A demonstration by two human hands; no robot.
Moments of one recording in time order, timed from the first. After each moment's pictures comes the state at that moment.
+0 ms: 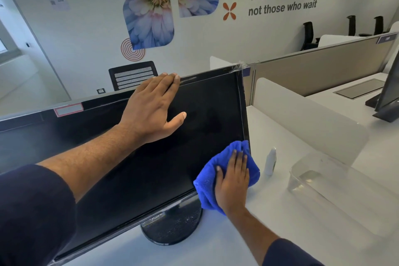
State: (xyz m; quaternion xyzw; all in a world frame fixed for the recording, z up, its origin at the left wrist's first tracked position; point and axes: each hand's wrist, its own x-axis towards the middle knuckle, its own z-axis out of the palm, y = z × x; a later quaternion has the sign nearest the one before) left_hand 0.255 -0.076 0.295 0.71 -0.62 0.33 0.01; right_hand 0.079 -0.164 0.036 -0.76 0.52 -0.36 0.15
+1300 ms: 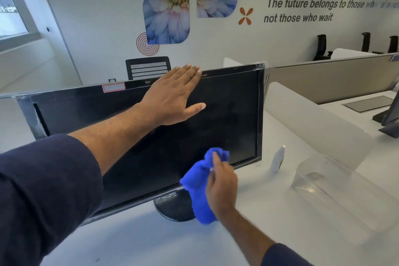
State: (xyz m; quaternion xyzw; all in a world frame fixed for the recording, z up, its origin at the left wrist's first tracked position) left_hand 0.264 -0.041 0.304 0.70 -0.65 0.29 -0.01; right_hand 0.091 -0.079 0.067 -0.80 0.38 -0.44 0.16
